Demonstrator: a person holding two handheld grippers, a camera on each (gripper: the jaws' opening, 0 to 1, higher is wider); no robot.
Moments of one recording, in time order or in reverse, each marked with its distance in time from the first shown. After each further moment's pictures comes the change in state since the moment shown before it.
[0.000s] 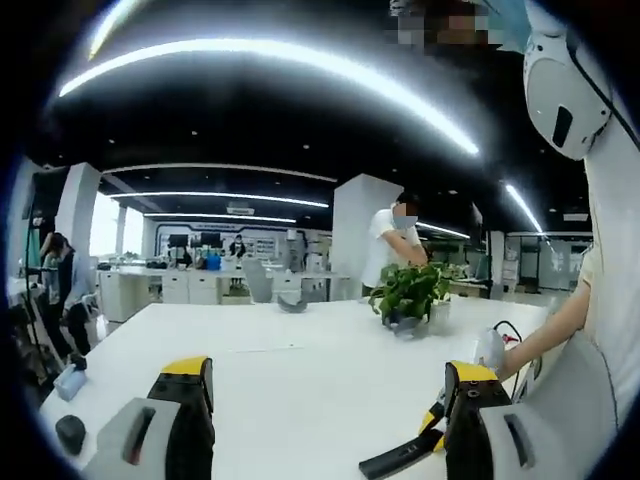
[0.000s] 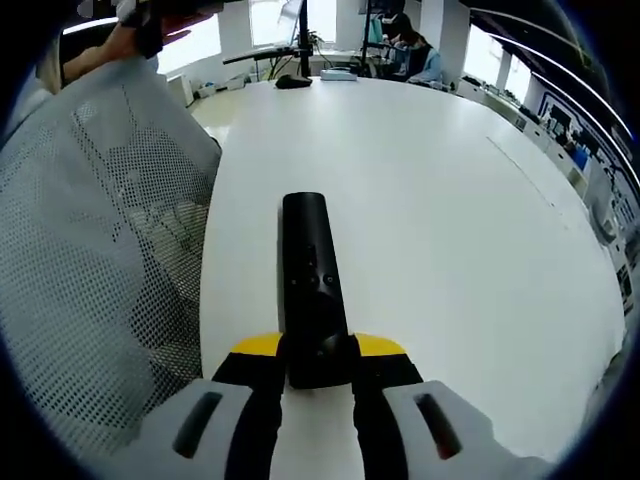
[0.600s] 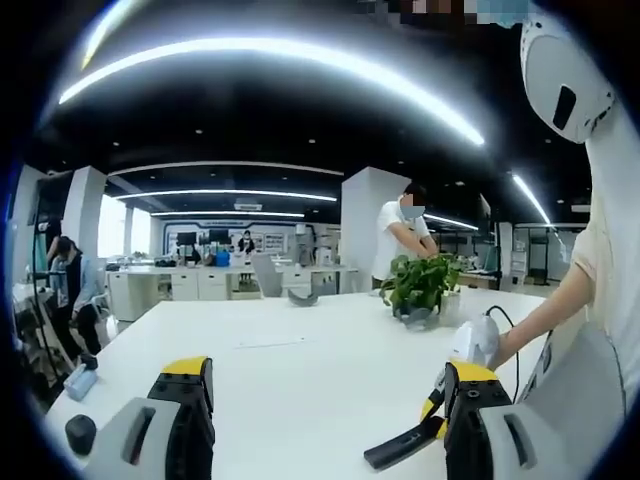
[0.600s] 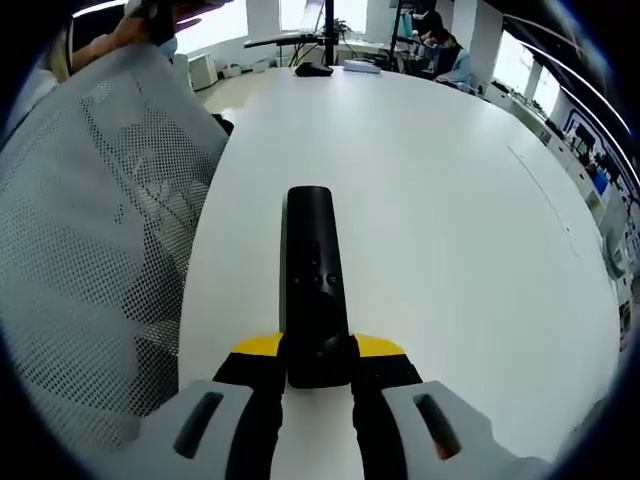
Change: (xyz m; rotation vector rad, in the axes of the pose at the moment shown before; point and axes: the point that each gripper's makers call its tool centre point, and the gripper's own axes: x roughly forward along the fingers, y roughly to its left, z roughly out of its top) left arm -0.003 0.012 -0.007 0.025 0.030 0.046; right arm 0.007 -0.026 0.010 -0.101 0.068 0.050
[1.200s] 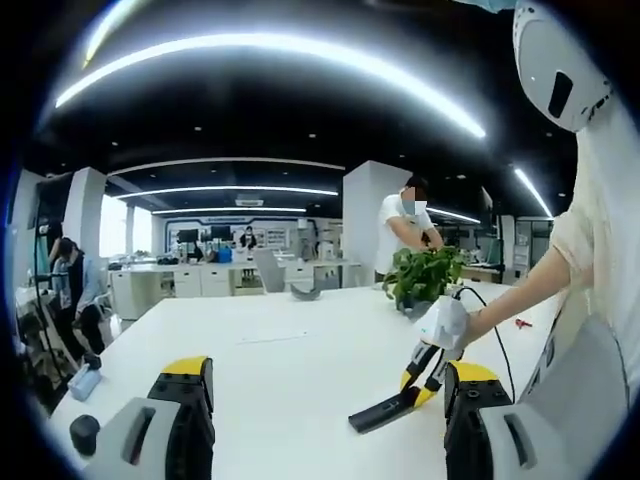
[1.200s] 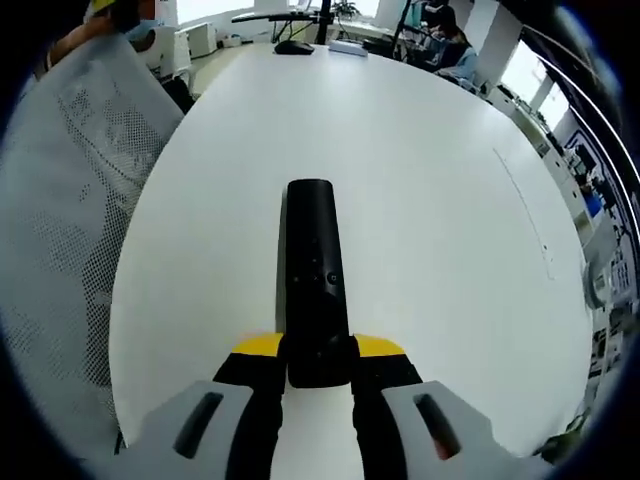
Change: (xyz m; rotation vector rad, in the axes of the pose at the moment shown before) left arm 0.000 0.003 -0.004 0.011 0.026 0.017; right arm -0.006 -0.081 0.000 -0.101 0.119 -0.075
